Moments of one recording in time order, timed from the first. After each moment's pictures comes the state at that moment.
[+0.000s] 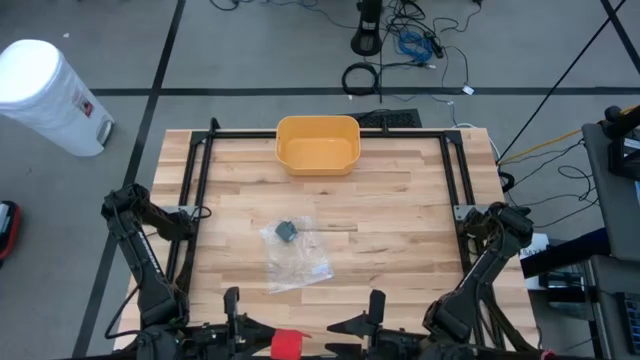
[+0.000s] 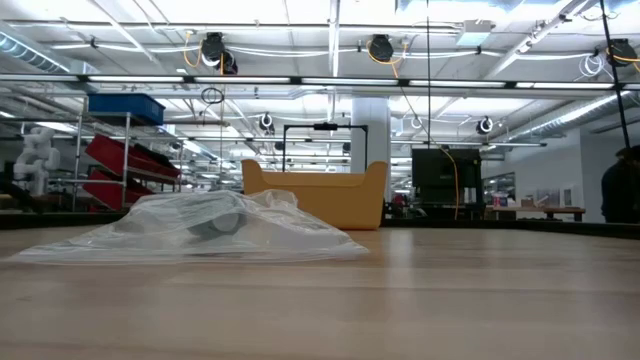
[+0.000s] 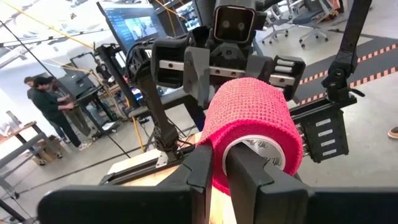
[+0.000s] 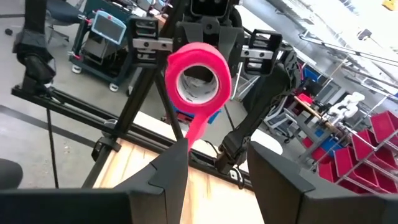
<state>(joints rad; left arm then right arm) -1.03 1.65 1.45 0.14 -1.08 0.35 0.86 1.91 1.72 0.09 0.99 -0.38</state>
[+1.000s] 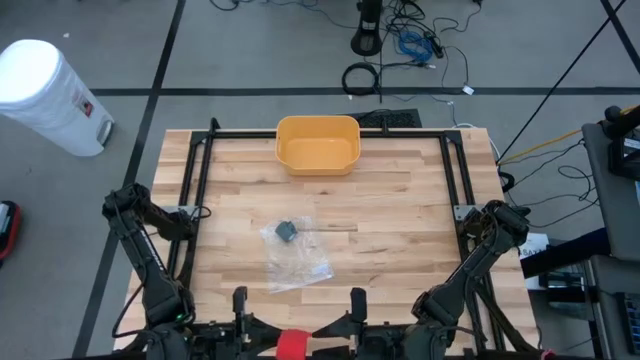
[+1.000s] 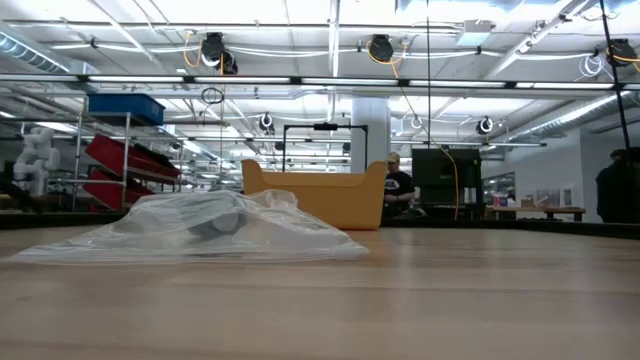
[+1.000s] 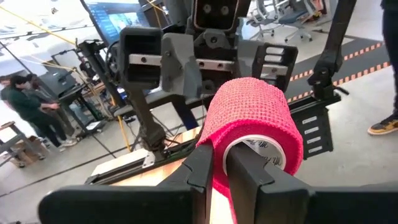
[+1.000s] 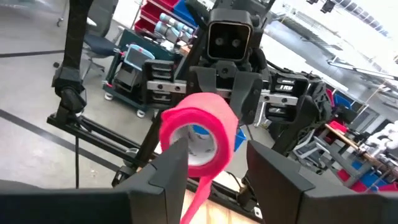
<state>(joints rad) -0.99 1.65 1.45 0.10 -0.99 0.29 0.80 1.91 1.72 0.21 0.75 -0.45</state>
